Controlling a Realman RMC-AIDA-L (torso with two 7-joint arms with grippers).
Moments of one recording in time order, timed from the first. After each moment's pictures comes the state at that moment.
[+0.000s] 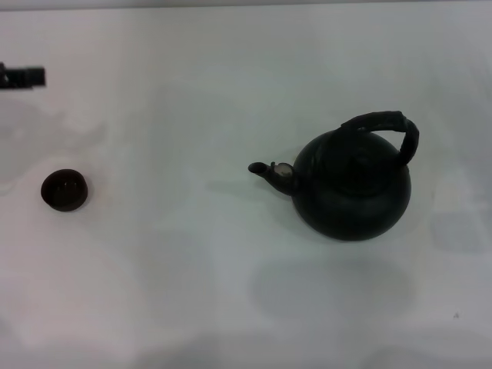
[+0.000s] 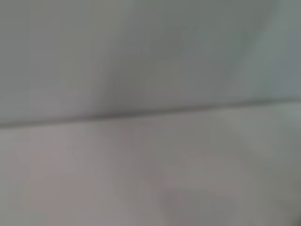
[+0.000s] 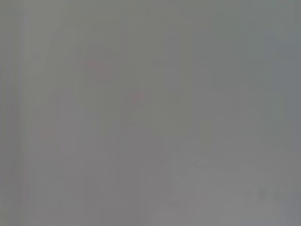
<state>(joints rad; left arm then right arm) -0.36 -2.06 0.72 1.43 -0.89 -1.61 0.83 0.27 2.02 -0.62 -0.02 2.28 1.33 -2.82</state>
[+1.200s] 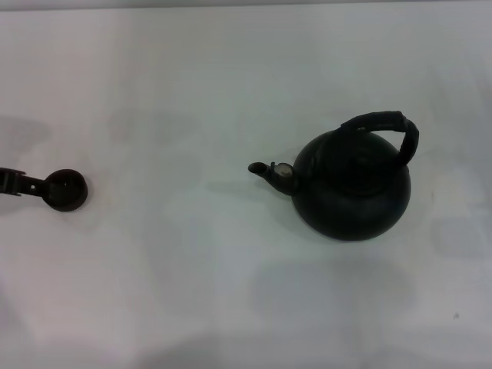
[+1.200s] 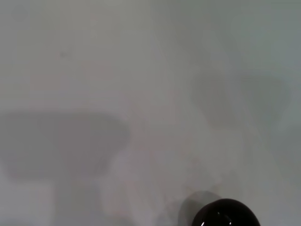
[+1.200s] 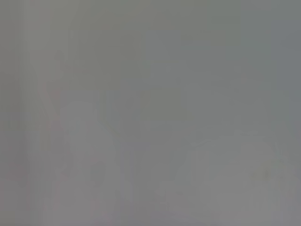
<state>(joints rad) -0.39 -2.07 0.90 1.25 -0.54 -1.56 0.70 0.27 2.02 -0.63 0.02 2.28 1.33 -2.82</state>
